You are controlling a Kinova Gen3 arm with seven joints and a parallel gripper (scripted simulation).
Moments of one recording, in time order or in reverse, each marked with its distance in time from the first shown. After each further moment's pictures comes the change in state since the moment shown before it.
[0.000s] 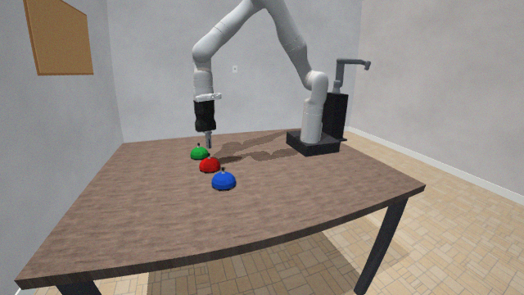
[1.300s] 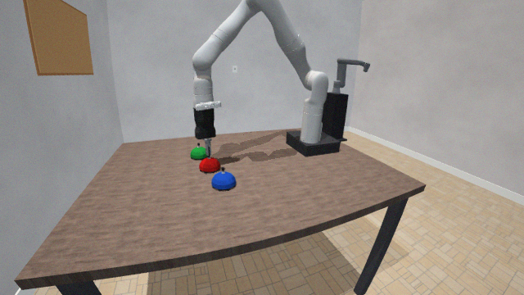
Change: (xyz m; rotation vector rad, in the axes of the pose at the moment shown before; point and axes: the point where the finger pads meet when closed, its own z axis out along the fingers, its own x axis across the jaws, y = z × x) arm 0.004 0.000 0.028 -0.001 0.012 -0.001
